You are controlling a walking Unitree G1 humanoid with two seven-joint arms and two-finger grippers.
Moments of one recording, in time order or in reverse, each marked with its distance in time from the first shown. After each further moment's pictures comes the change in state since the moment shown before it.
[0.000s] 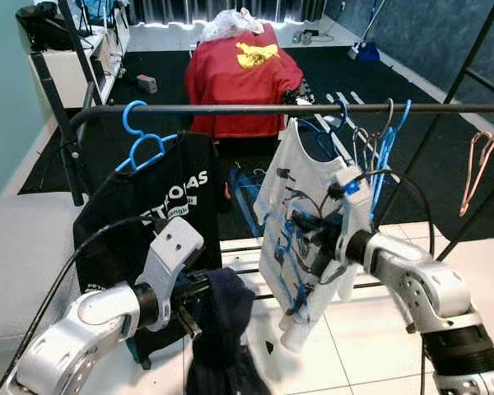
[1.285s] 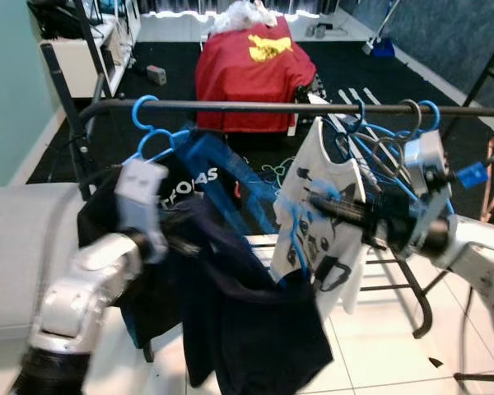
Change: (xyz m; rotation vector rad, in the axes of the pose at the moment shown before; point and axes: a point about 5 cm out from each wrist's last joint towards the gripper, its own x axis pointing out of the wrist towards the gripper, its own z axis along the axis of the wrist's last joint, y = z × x) left arm 0.018 -0.007 0.076 -0.155 -0.481 -0.113; right arm -0.053 0.003 0.040 0.054 -0.269 0.387
